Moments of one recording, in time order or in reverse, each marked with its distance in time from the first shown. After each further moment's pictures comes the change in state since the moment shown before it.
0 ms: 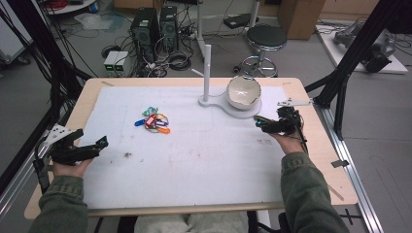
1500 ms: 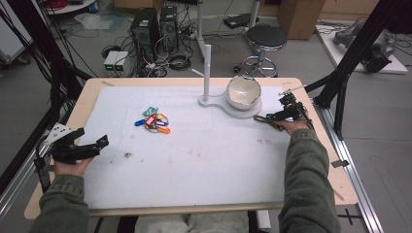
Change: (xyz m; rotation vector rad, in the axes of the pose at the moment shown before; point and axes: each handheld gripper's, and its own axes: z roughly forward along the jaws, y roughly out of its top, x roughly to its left) left arm 0.001 0.001 0.004 -0.002 -0.014 0.001; right arm -0.074 0.011 0.057 0.330 -0.019 -0.026
